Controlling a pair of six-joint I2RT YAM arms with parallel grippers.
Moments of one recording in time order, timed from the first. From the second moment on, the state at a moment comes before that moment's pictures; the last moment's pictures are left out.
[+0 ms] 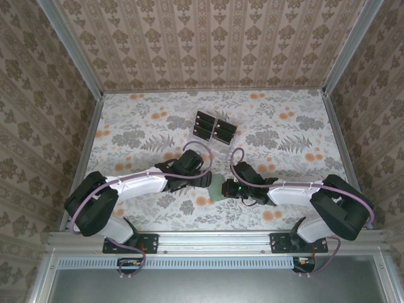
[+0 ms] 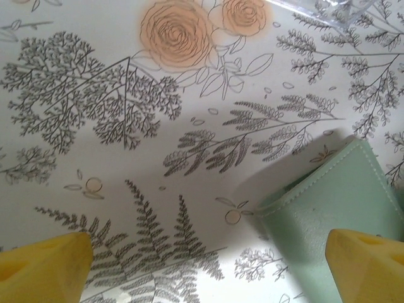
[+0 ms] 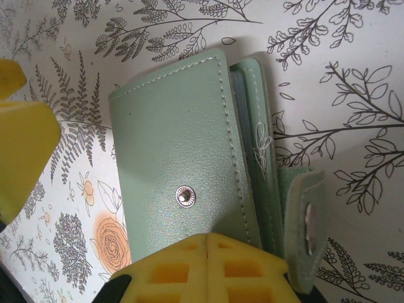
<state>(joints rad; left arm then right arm) -0.89 1.49 0.78 -0.28 -0.11 -0.57 0.76 1.43 0.49 0.10 -0.17 0.87</state>
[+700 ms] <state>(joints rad) -0.95 1.63 0.82 -0.27 -0.19 -0.56 0.76 1.34 0.51 0.00 -0.16 0.86</state>
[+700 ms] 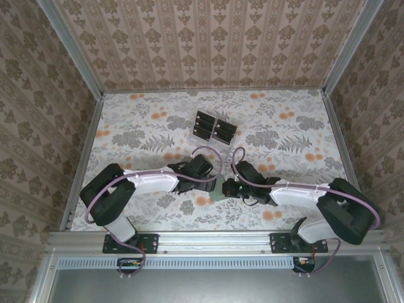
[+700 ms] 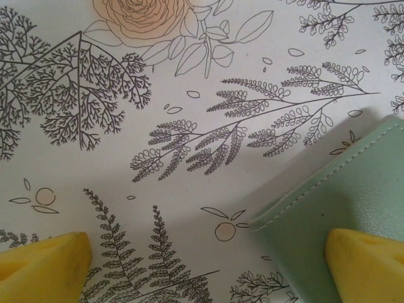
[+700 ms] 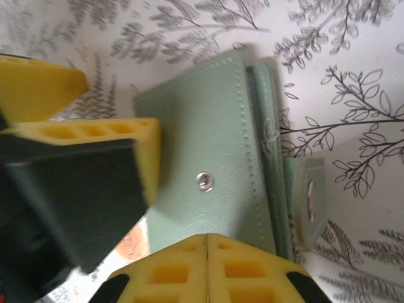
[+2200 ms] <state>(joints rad) -0.97 1.63 0.81 -0.24 -0.21 -0.56 0.70 1.43 0.78 -0.43 0.03 0.63</state>
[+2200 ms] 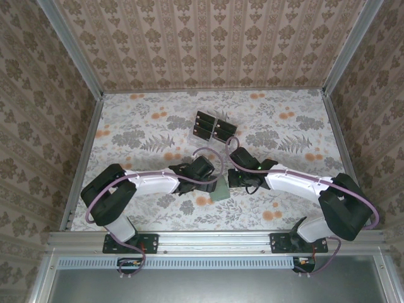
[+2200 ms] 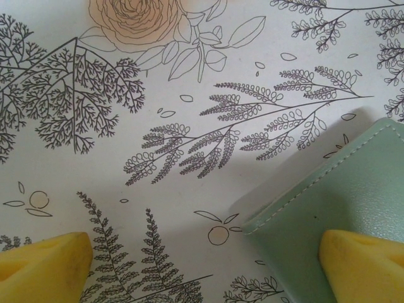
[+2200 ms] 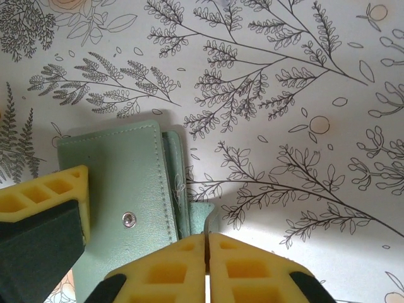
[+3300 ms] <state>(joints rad) -0.97 1.64 0.80 -0.21 -0.21 -0.57 0.71 1.48 0.72 -0.16 -0.17 0.71</state>
